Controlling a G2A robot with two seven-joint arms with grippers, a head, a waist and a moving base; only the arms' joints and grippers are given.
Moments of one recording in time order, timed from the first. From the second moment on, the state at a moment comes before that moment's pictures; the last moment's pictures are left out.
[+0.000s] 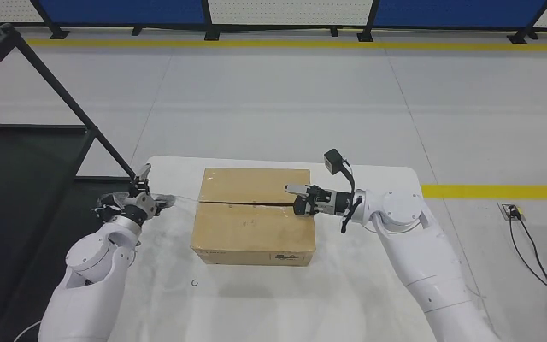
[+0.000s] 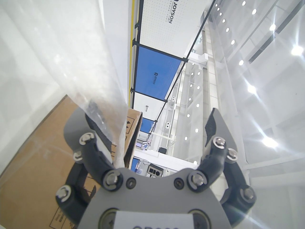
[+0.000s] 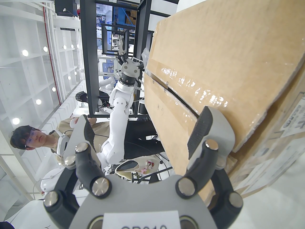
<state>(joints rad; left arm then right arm) 0.89 -1.12 -1.51 -1.24 -0.62 0.19 -0.28 -0.53 -1.37 1.20 -1.01 0.12 -0.13 1.10</state>
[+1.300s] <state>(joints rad) 0.99 -1.10 -1.50 -1.35 -0.42 0.34 -0.39 -0.53 -1.37 1.20 -1.01 0.12 -0.13 1.10</state>
